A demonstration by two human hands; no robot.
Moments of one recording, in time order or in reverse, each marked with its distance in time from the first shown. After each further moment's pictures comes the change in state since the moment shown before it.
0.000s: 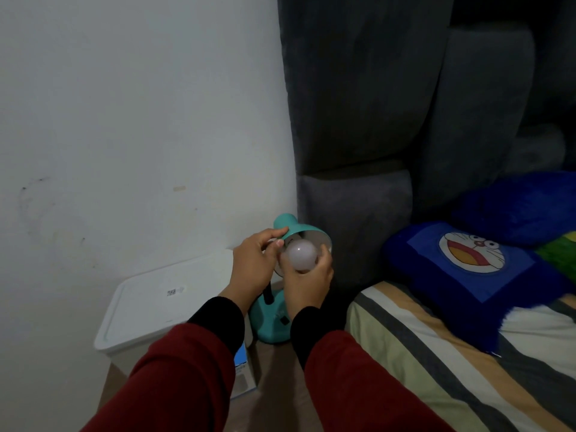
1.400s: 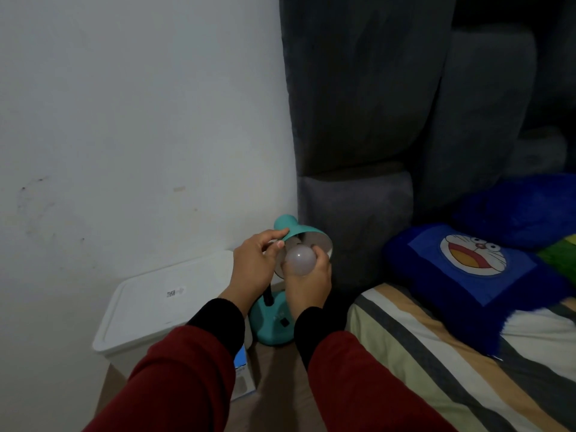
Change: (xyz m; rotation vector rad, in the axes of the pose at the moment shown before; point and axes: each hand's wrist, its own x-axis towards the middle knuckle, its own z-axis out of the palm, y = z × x) left_hand 0.002 -0.003 0.000 0.012 0.003 0.005; right_hand 0.005 0.002 -0.002 -0.069 -0.061 -0.027
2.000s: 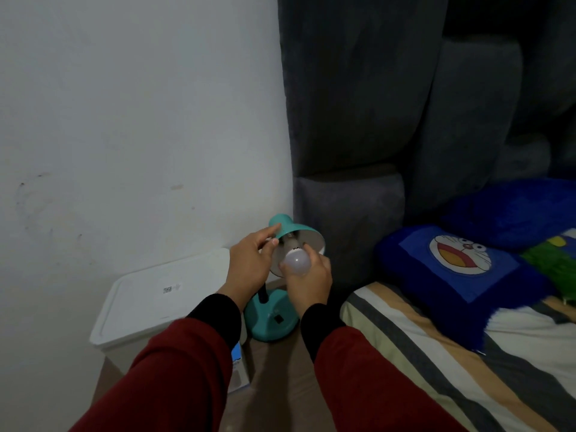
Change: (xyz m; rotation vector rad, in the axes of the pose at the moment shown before) left_hand -0.007 0.007 -0.004 0.007 -0.009 -0.021; right_hand -0.002 -0.008 -0.022 -0.180 -0.130 -0.082
